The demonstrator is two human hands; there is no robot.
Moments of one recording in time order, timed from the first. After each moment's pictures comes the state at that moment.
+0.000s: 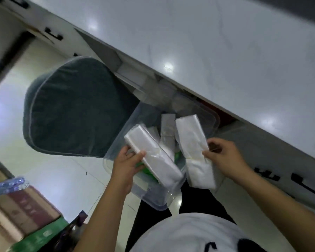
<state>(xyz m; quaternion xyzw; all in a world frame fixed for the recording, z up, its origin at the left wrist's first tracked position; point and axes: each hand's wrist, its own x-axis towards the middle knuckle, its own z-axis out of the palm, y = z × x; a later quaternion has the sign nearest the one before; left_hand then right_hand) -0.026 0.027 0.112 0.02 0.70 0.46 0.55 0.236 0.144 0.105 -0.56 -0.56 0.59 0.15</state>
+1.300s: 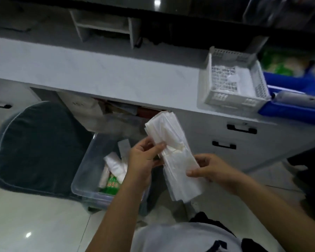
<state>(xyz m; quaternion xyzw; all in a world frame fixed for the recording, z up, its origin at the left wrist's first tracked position) 0.114 -0.068 0.239 0.27 0.45 0.49 0.69 0.331 -0.098 0.261 -0.60 -0.44 0.64 0.19</state>
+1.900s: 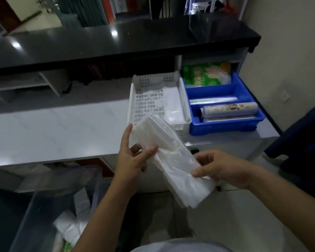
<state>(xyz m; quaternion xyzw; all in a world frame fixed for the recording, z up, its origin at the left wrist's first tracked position) 0.398 0.041 0.270 0.48 0.43 0.44 0.63 0.650 -0.041 0.292 -0.56 -0.43 0.65 0.26</state>
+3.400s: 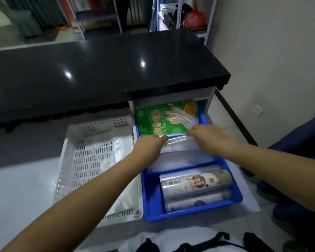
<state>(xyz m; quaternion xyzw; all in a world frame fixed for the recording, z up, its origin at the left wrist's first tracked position) 0.723 0.332 0.244 0.94 0.33 -0.04 0.02 0.939 0.249 0.255 -0.70 -0.71 0.02 -0.08</state>
